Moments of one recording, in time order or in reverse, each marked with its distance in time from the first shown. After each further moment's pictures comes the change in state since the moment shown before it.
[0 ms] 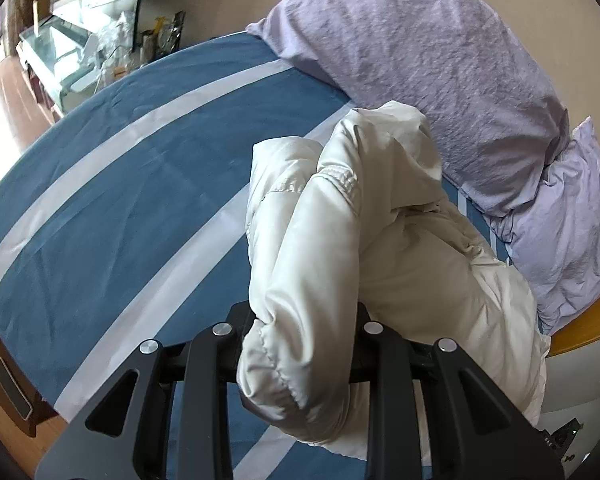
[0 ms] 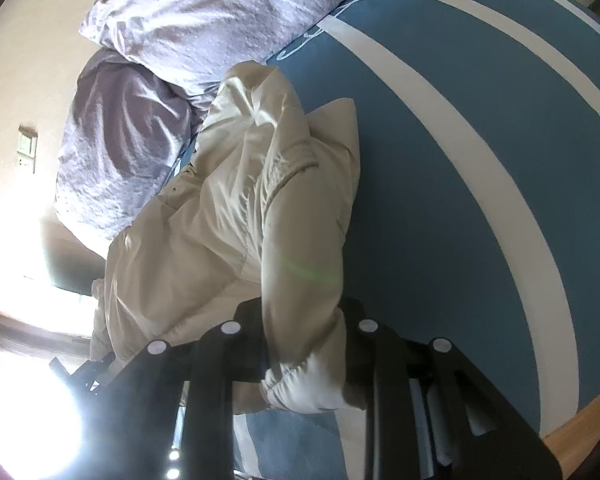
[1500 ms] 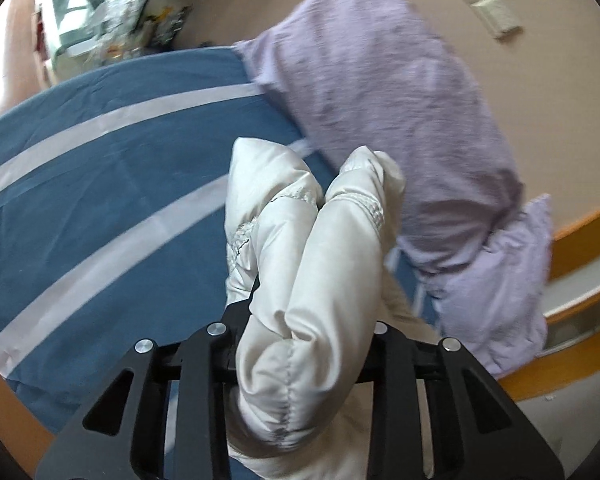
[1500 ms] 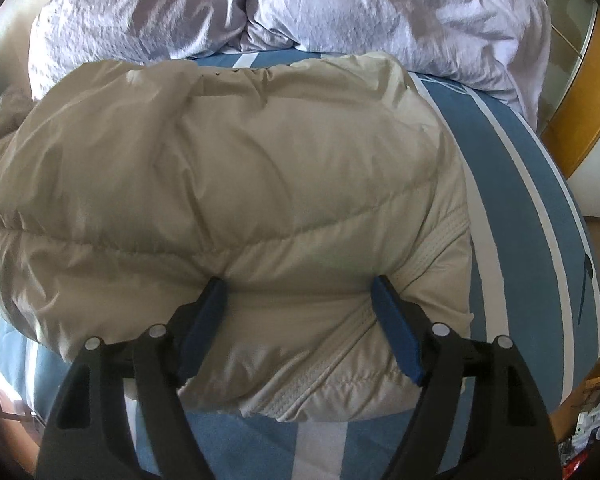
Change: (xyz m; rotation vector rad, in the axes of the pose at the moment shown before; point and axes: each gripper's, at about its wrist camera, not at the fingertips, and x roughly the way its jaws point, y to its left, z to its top) left arm -0.031 -0.039 0.002 -0.197 -0.105 -0.223; right arm 0.056 0.087 -0.045 -0.619 -0.056 -0.481
